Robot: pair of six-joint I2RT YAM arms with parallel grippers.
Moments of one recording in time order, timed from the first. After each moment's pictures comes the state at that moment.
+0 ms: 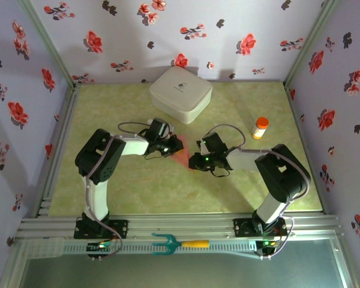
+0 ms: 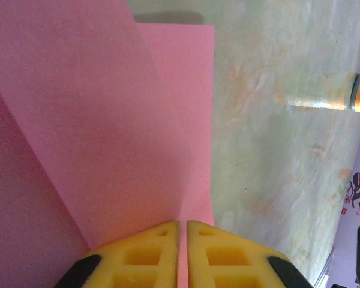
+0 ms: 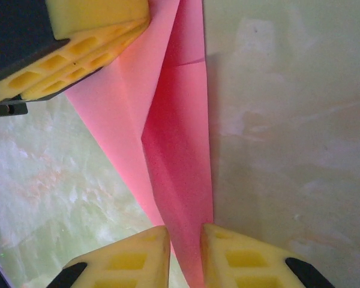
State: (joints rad) left arm -0.61 1.98 1.04 0.10 0.47 -0.93; right arm 0.61 1.67 0.72 -0.04 -0.44 0.65
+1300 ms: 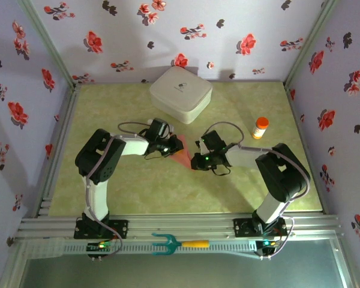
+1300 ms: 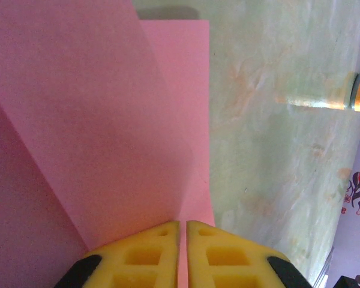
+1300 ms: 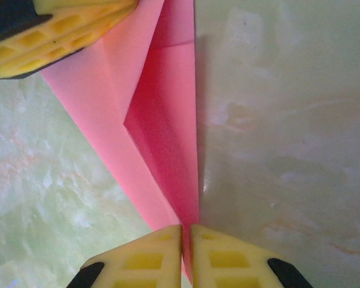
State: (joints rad) left arm -0.61 1.98 1.04 0.10 0.48 -0.93; right arm 0.61 1.67 0.78 -0.19 -0.42 0.53
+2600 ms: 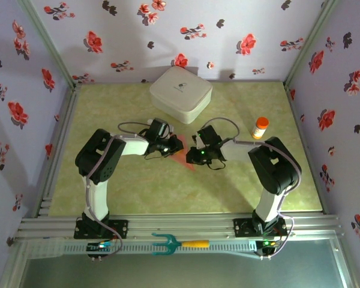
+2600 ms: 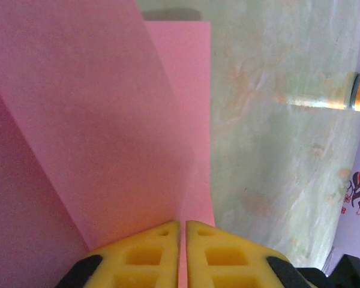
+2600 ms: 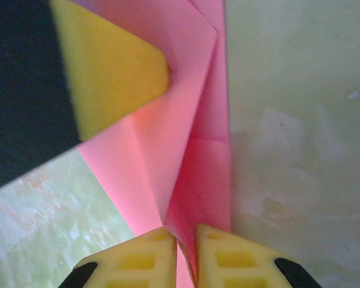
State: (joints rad) left arm -0.61 1.99 1.04 0.10 0.48 -0.93; right arm 0.60 1.78 0.87 -0.14 -0.44 0.59
